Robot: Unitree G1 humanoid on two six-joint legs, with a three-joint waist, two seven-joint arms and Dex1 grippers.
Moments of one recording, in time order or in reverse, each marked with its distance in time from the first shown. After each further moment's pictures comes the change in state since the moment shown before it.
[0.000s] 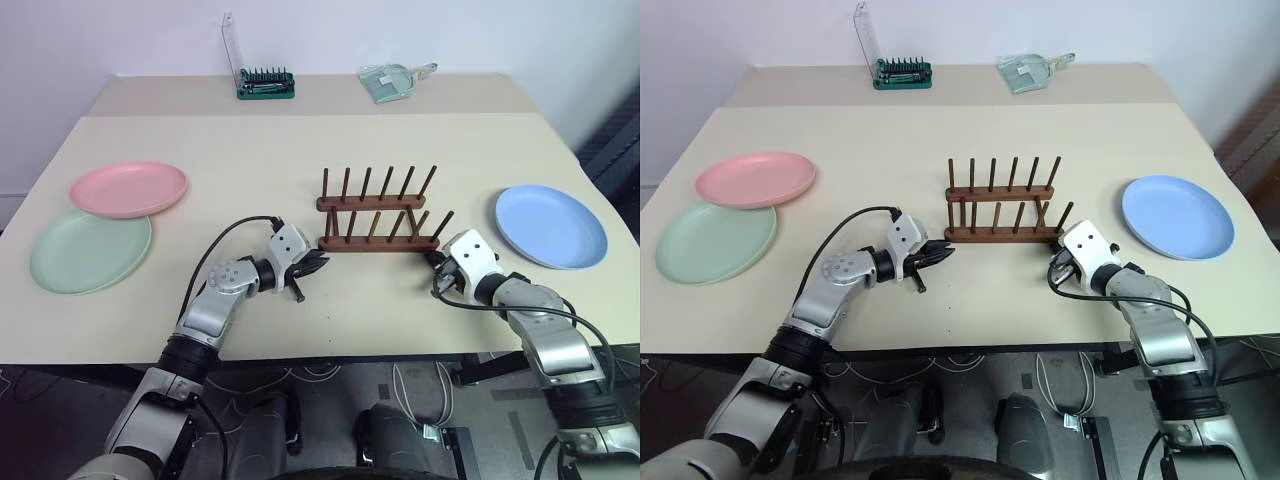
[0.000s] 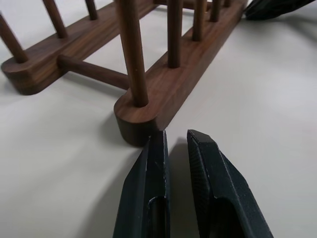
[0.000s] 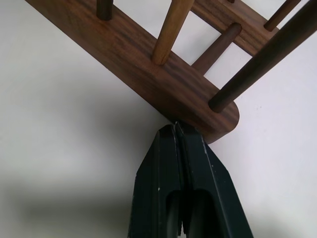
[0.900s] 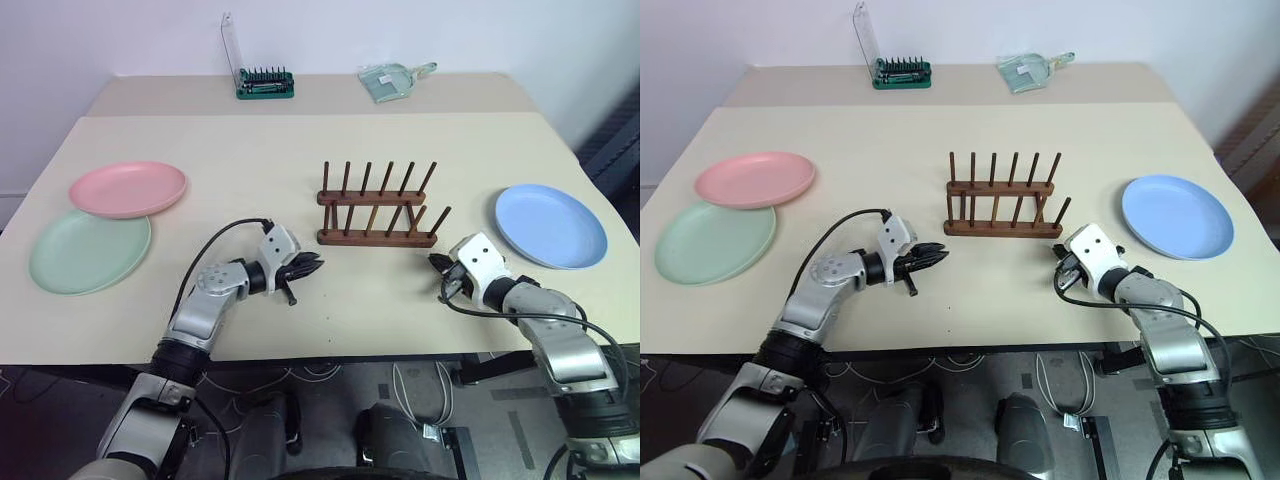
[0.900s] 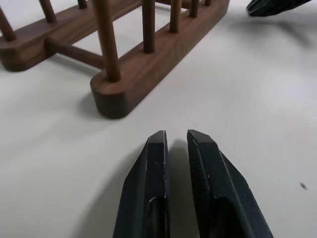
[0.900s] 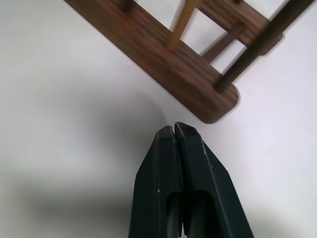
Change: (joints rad) left arm 0.073 0.065 0.065 -0.116 -0.089 0.075 -0.107; right arm 0.113 -0.041 -0.069 -0.184 0.100 0.063 0.116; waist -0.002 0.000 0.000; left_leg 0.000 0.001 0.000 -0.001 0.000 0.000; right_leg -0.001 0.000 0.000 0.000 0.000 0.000
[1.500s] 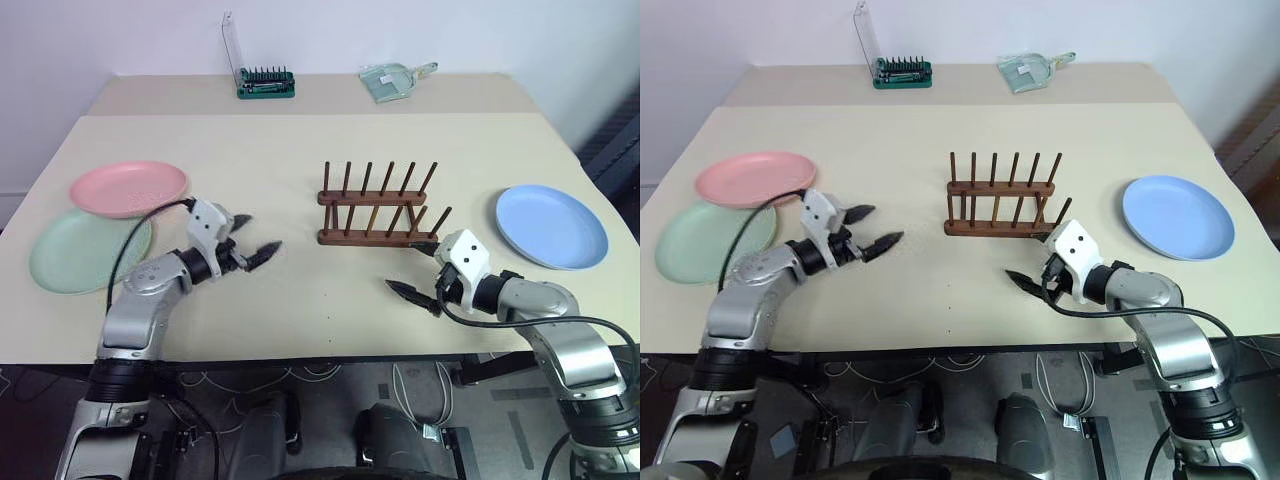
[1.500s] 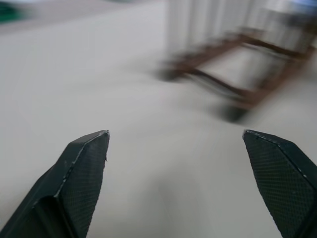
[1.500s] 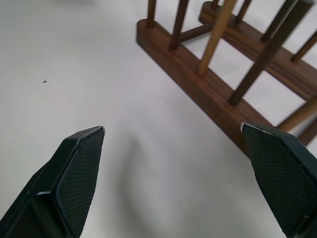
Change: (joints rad) left arm 0.000 0.110 0.370 -0.219 -0.088 0.276 0.347; right arm -0.052 -0.006 0.067 -0.113 0.093 0.071 0.124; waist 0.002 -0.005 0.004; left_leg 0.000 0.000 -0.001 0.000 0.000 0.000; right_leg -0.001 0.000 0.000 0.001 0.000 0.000
